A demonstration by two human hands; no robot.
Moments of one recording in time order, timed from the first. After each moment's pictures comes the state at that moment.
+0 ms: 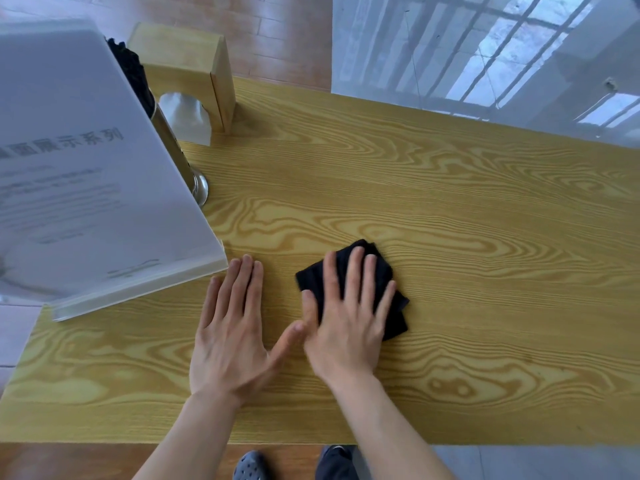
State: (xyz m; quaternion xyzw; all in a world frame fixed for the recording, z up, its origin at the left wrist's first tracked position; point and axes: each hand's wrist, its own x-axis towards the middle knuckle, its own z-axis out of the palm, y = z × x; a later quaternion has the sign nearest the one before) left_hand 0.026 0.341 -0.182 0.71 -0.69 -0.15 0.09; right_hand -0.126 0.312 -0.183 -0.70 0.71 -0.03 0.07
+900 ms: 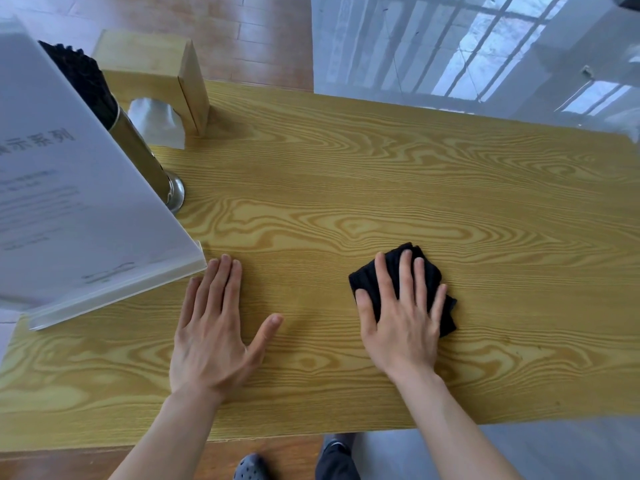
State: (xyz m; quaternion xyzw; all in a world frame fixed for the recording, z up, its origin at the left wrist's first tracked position) left_hand 0.025 0.342 -0.181 0.71 -0.68 -0.14 0.11; right_hand -0.232 0.314 -0.184 -0.67 0.74 -0.01 0.05
